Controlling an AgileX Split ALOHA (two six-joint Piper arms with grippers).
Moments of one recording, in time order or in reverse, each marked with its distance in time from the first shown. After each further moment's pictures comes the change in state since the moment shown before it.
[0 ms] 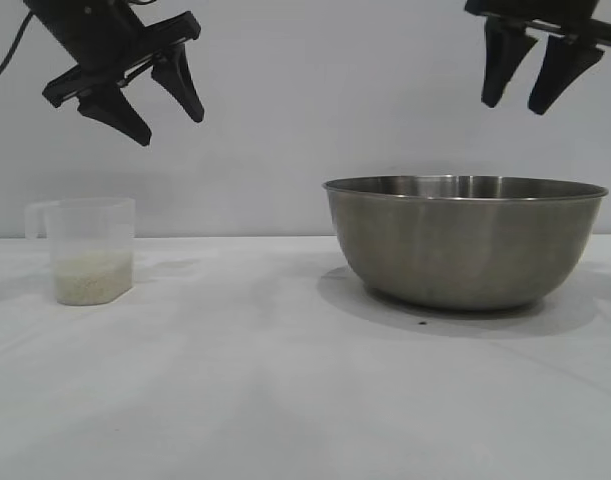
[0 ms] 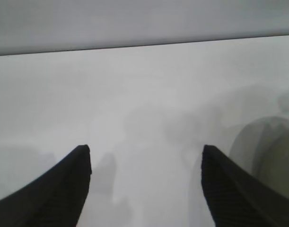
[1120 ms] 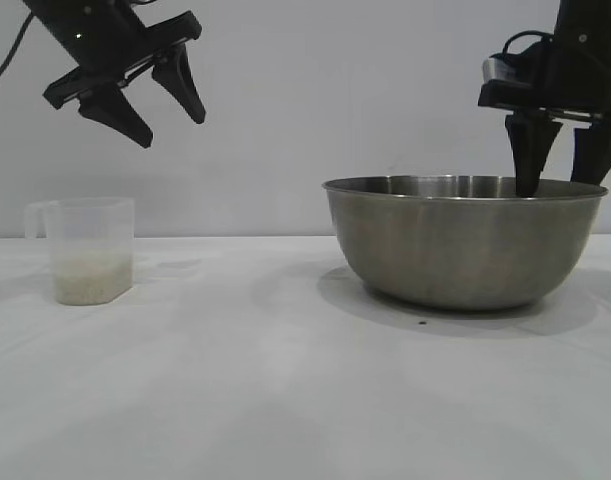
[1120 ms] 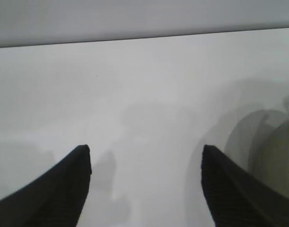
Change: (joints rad) left arm 0.000 0.000 0.000 0.000 0.018 0.000; right arm 0.000 0.177 0.000 -0.052 0.110 0.149
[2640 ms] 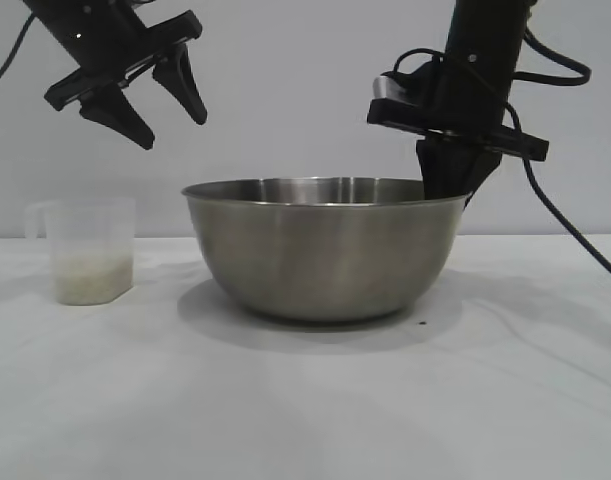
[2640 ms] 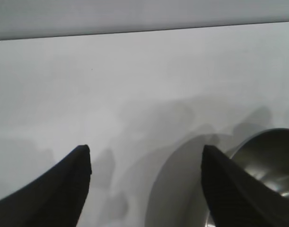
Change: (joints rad) left arm 0.000 0.000 0.000 -0.002 0.021 0.000; right arm 0.209 0.033 0.000 0.059 -0.008 -0.010
